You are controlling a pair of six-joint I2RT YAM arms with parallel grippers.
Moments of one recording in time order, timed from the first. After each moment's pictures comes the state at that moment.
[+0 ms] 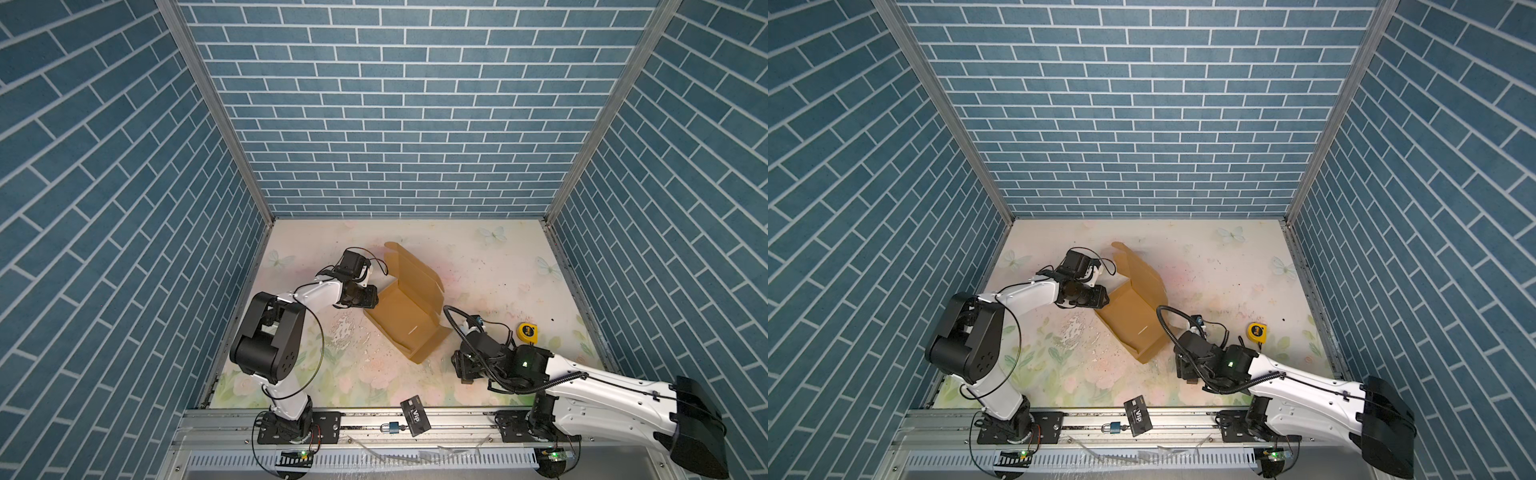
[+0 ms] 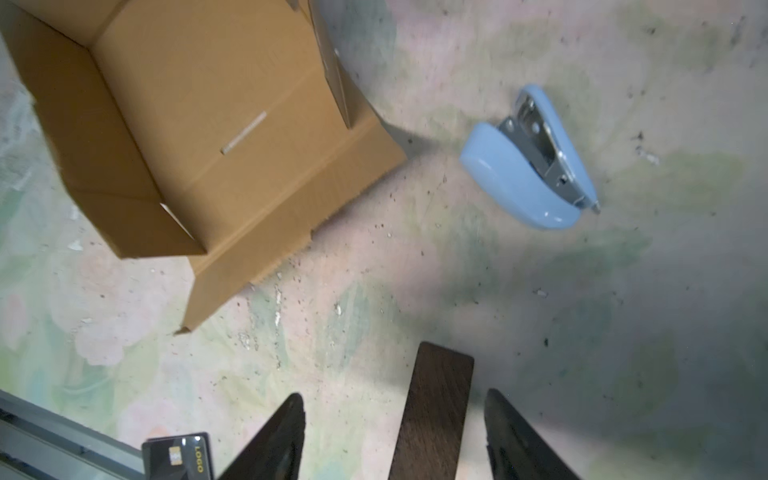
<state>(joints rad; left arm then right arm) -0.35 1.71 1.02 -0.44 0.22 -0.22 1.14 0.99 0.54 -0.63 0.22 0.90</state>
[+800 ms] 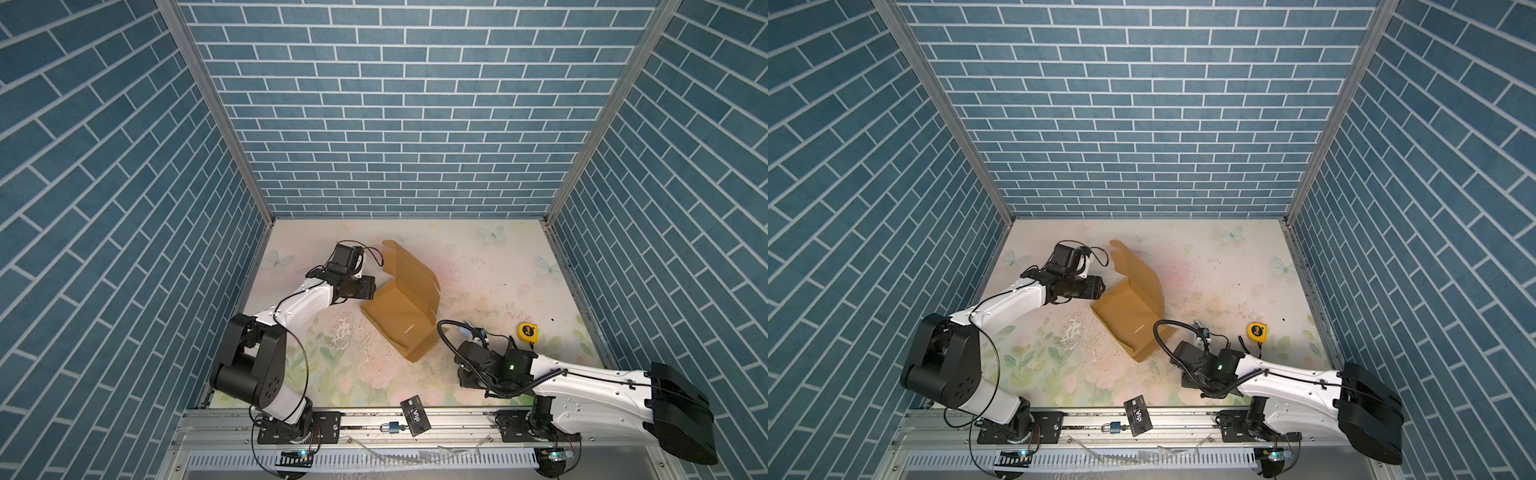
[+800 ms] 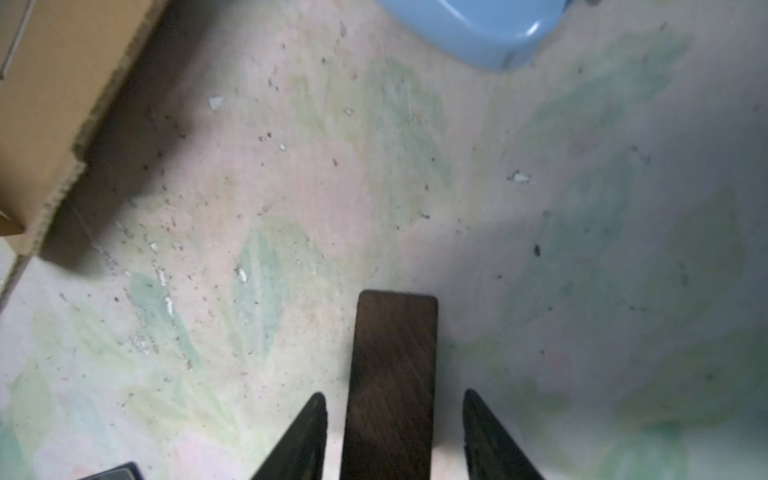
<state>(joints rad) -0.35 1.55 1.02 -0.44 0.12 -0.23 1.17 1.08 0.47 -0.63 0.16 1.13</state>
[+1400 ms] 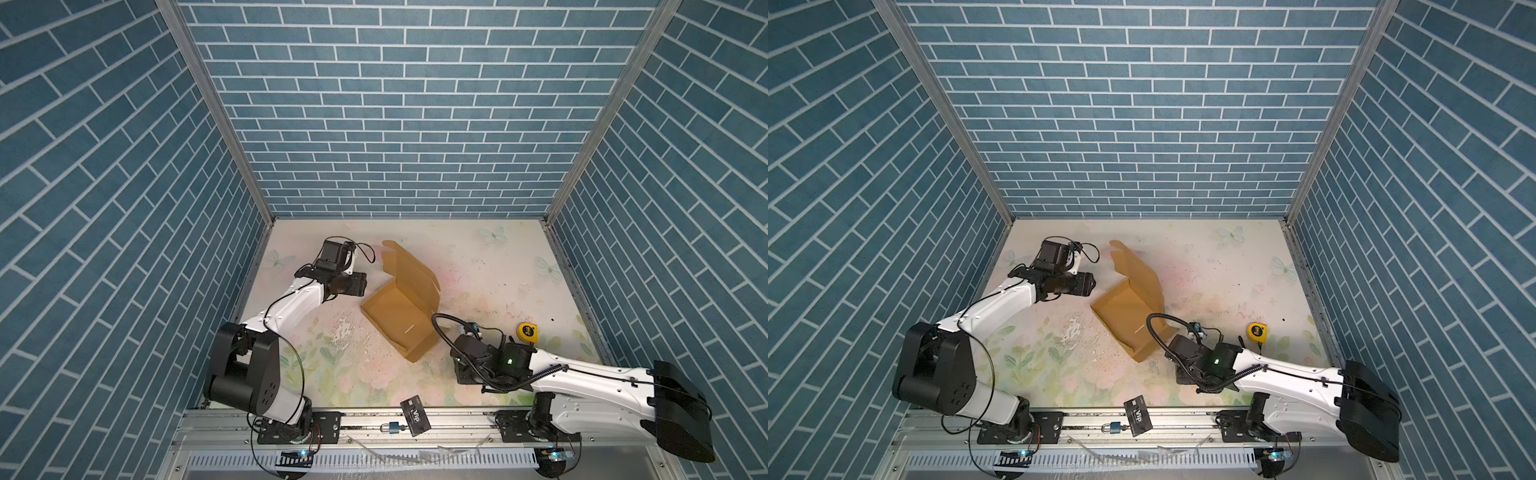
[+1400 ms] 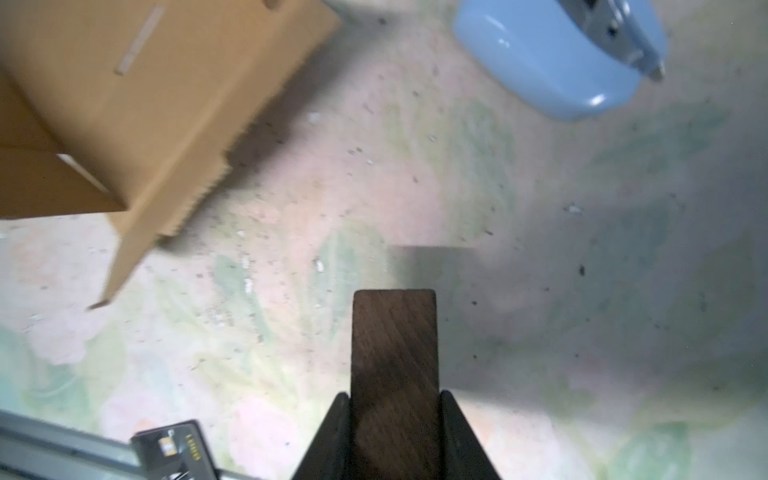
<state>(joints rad) -0.27 1.49 1.03 -0.48 0.13 -0.10 1.17 1.09 0.58 -0.68 0.15 1.01</state>
